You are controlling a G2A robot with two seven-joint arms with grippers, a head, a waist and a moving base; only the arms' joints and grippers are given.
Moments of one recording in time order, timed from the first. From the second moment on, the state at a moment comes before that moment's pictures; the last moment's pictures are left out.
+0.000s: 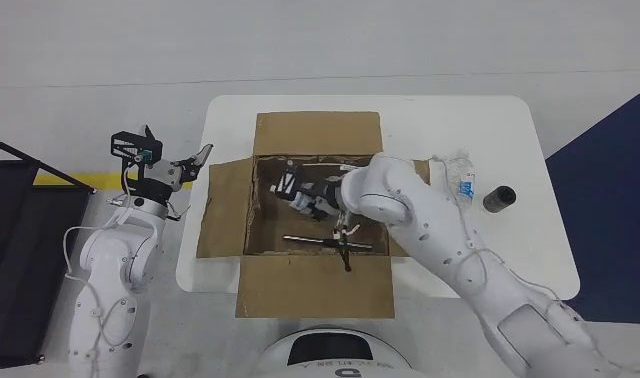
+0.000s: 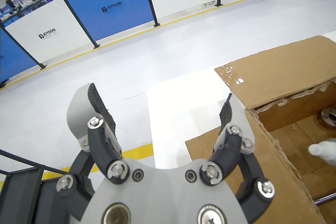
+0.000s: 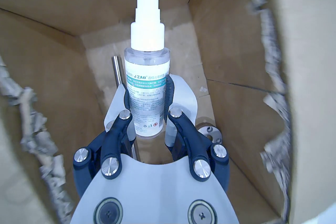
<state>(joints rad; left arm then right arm) 1.66 -1.28 -1.71 -1.90 1.43 -0.25 -0.11 -1.01 -1.28 0.84 -1.73 -1.01 -0.46 1.14</state>
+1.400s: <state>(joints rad) 1.66 -1.28 -1.71 -1.90 1.43 -0.25 -0.11 -2.13 -1.17 2.07 -2.23 -0.59 -0.53 0.49</state>
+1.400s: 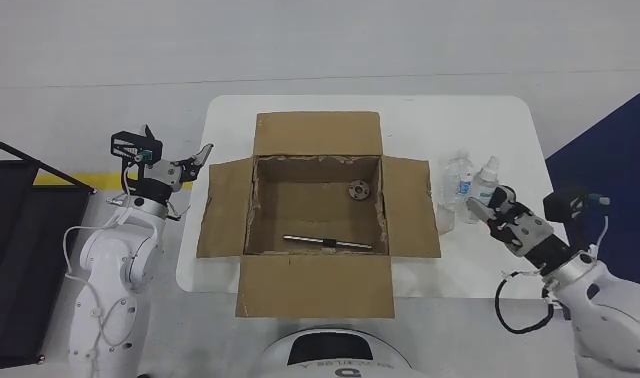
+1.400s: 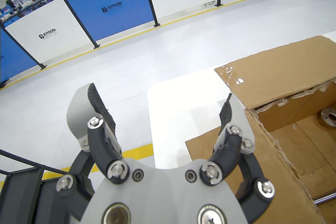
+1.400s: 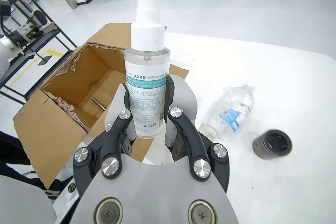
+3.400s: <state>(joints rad) 1.66 -1.28 -1.71 -1.90 1.43 -0.25 -0.11 -1.63 -1.06 2.01 -1.54 -0.53 0.07 1.18</state>
